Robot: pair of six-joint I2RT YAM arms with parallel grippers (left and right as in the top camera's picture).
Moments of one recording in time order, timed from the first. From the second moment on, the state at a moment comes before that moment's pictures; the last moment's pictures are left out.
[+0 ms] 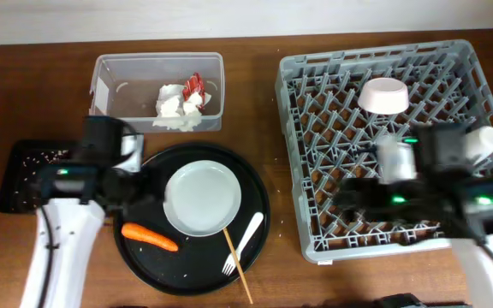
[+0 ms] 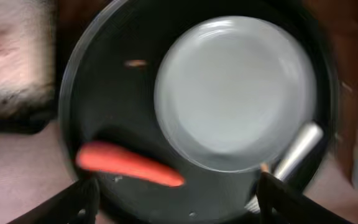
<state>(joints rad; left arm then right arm) -0.04 1.29 1.19 -1.19 0.10 -0.13 0.17 1.14 1.33 -1.41 -0.33 0.18</state>
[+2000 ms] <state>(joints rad) 0.13 1.29 1.19 -1.19 0.09 -0.20 0.37 1.97 1.69 -1.01 1.04 0.29</state>
